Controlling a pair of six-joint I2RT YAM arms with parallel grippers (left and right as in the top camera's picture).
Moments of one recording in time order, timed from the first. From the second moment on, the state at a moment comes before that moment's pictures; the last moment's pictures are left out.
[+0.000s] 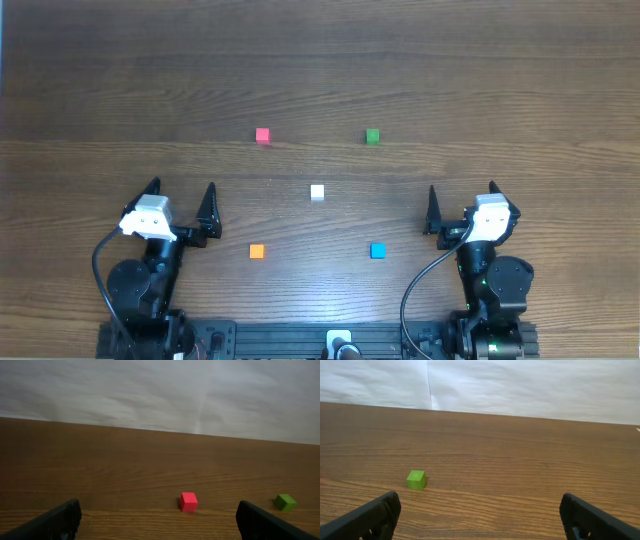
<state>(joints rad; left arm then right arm) 0.00 0.01 0.01 -0.06 0.14 -0.14 0.00 0.02 0.05 -0.16 -0.05 -0.05</state>
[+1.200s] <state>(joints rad) -0.26 1.73 1.32 -0.61 0.17 -0.26 0.00 0.01 0.05 -0.16 -0.06 -0.05</state>
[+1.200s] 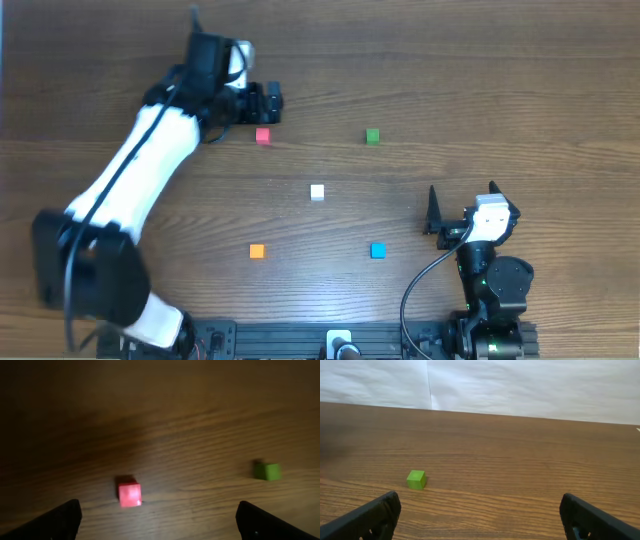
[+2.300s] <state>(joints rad) -0.33 2.02 1.34 -0.62 -0.02 -0.31 0.00 0.01 0.05 -0.16 -0.05 -0.05</state>
